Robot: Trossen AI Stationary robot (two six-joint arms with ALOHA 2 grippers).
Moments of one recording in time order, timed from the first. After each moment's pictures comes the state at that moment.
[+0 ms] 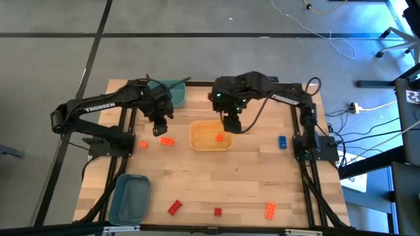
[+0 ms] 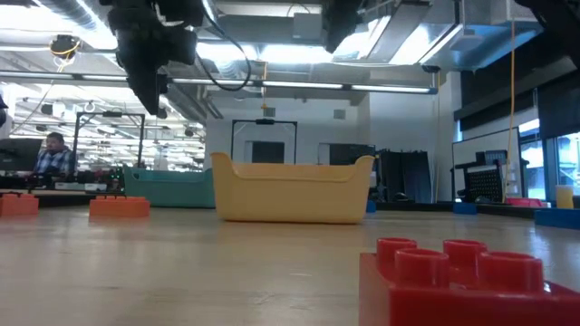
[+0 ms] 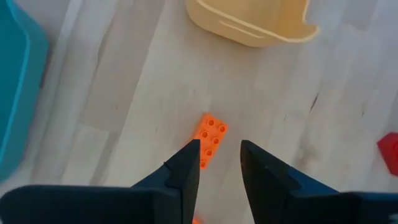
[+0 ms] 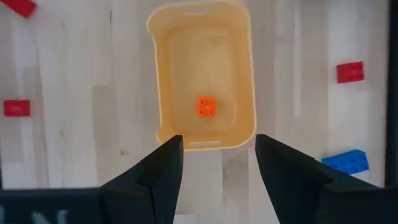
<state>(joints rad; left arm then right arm) 0.40 1.18 1.03 -1.04 0.23 -0.03 -0.14 1.99 2.33 -1.57 -0.07 -0.10</state>
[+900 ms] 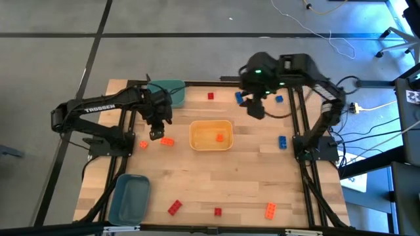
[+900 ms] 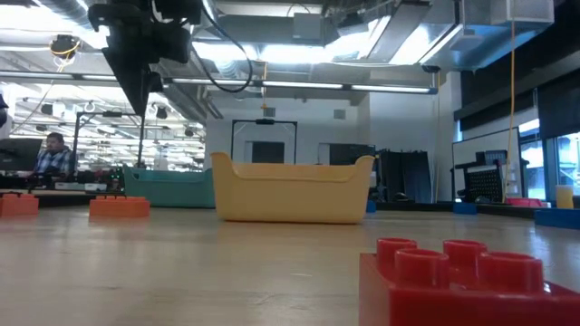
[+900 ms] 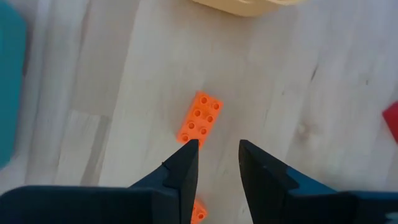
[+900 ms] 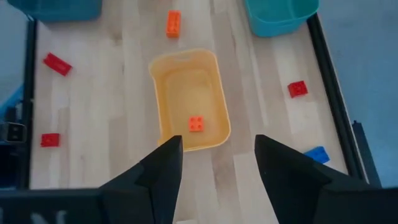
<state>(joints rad) 0.33 1.18 1.03 -1.11 0.20 0.02 -0.22 1.72 2.32 -1.57 -0.10 -0.06</state>
